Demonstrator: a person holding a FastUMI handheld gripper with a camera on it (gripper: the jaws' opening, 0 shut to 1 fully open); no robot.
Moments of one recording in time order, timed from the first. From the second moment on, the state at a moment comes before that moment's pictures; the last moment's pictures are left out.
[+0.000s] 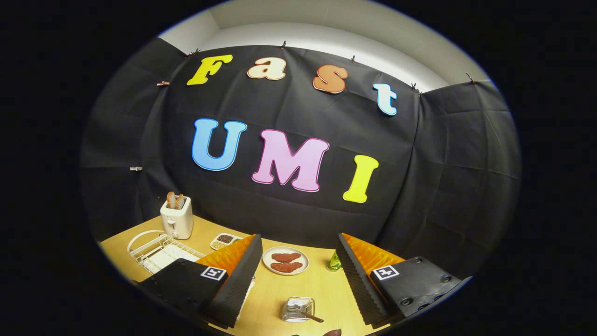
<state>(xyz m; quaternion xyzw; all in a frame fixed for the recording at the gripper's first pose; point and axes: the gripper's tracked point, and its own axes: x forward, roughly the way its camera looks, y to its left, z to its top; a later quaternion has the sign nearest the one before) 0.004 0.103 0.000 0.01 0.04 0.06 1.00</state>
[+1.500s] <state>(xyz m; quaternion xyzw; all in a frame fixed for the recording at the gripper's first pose) 0.064 0.225 -0.206 0.01 0.35 -0.10 0.93</state>
